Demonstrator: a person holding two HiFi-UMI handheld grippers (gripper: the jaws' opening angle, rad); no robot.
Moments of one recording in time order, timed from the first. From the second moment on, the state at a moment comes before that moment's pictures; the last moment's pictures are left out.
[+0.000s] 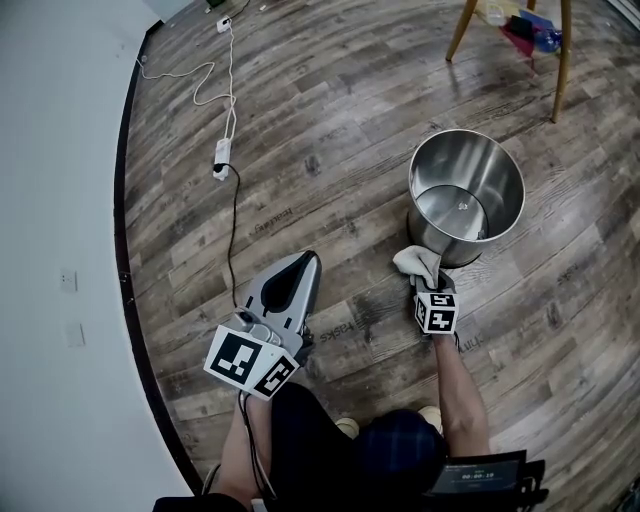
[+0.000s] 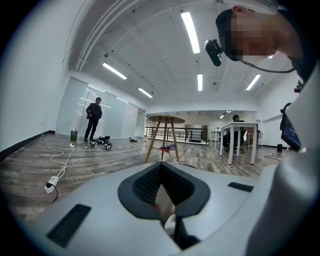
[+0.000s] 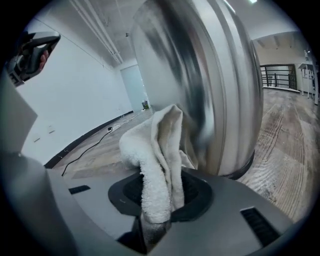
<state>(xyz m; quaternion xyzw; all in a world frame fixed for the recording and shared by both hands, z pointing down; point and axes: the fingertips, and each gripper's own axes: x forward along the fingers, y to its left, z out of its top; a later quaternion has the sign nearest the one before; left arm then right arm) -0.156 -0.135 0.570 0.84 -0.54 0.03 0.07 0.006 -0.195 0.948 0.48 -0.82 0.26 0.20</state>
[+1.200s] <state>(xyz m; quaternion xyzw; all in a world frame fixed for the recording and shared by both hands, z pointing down) -0.167 -0.137 0.576 0.84 -0.54 0.03 0.08 0.174 -0.209 0.948 0.60 -0.73 0.25 0.18</state>
